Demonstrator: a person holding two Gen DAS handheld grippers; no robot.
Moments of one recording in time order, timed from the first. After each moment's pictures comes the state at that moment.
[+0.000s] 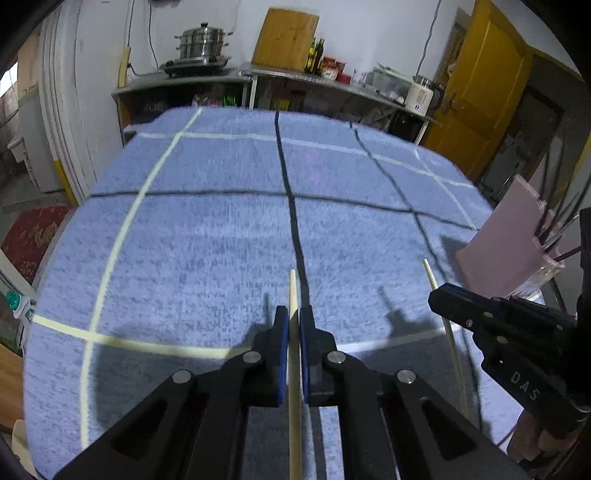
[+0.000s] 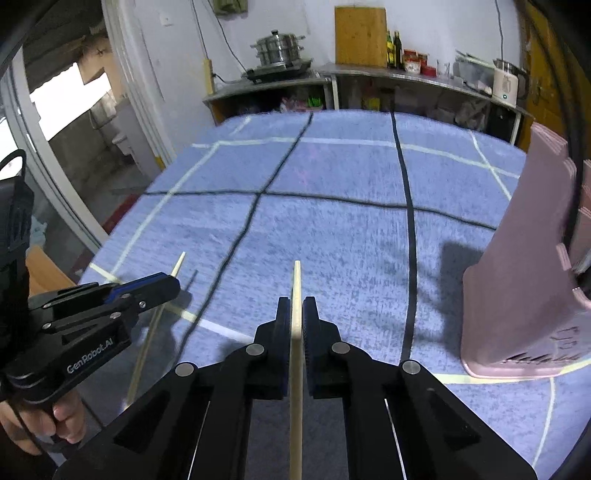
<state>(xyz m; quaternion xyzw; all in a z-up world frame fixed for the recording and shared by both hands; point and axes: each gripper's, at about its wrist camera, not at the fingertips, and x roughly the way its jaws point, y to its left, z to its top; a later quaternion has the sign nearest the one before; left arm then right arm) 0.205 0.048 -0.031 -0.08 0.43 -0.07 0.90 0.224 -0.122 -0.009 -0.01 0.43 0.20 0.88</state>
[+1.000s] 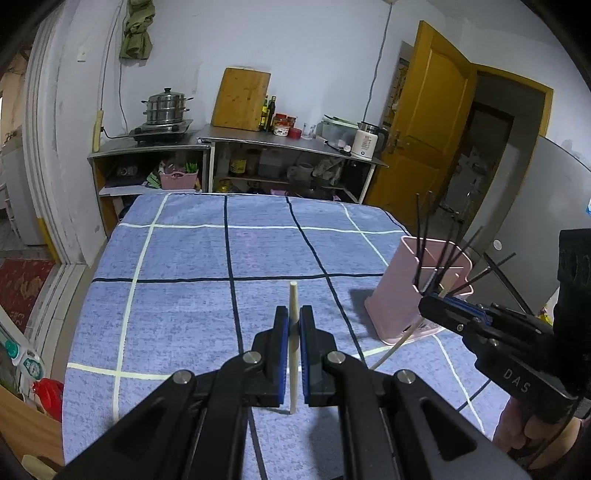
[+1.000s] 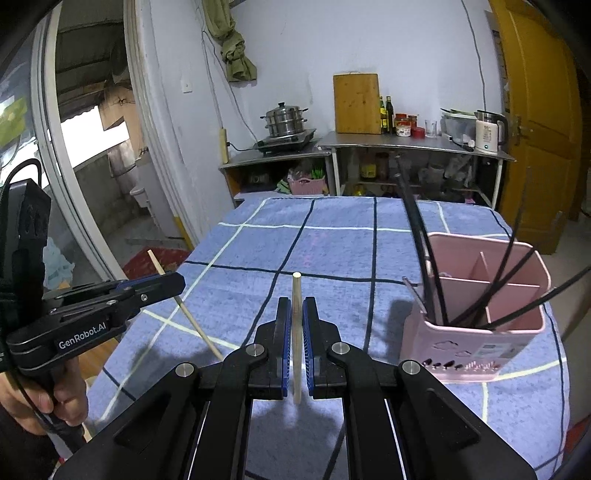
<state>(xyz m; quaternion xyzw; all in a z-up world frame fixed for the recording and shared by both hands) 0.150 0.025 0.081 -0.06 0.34 -0.14 0.93 0.151 -0.172 0.094 0.02 0.33 0.20 0.92</state>
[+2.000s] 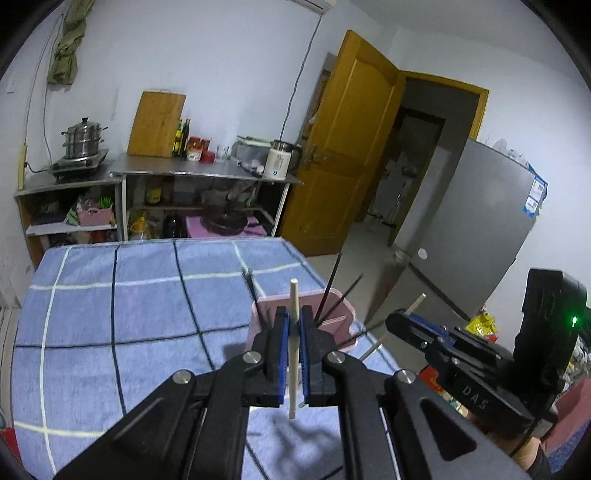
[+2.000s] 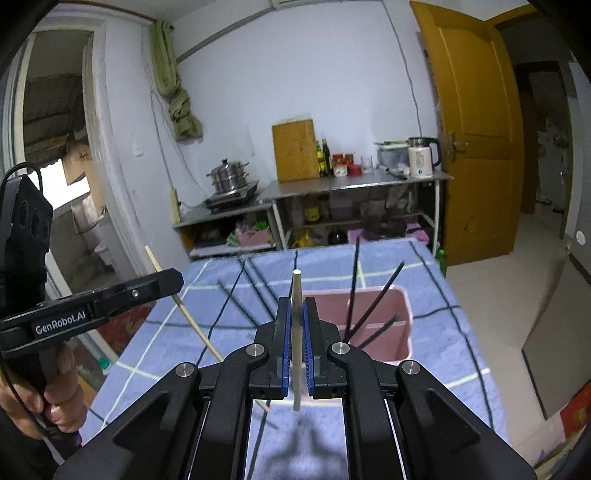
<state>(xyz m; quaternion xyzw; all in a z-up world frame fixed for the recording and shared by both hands) 0.174 -0.091 0.164 -0.07 0.29 -0.28 0.91 0.135 -0.298 0.164 0.08 0.25 0.11 0.96</state>
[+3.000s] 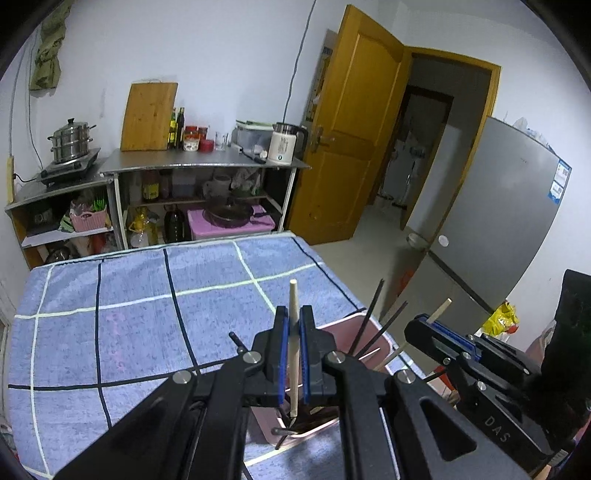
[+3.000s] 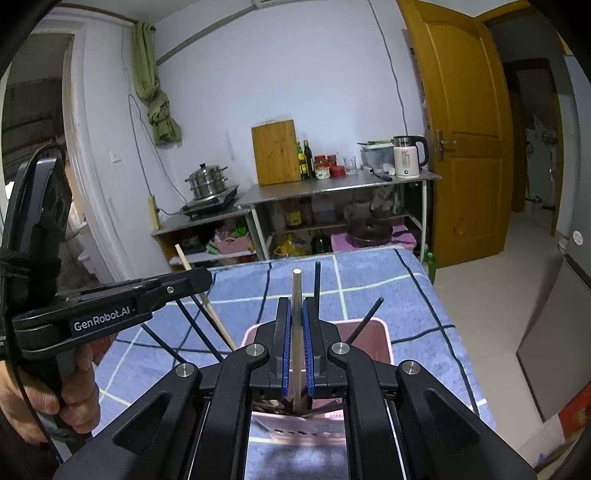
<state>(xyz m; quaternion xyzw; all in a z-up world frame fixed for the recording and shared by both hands) 0.257 -0.141 0.138 -0.03 0.33 -0.27 0.91 0.200 -0.319 0.138 0.07 0.26 0.08 0.96</state>
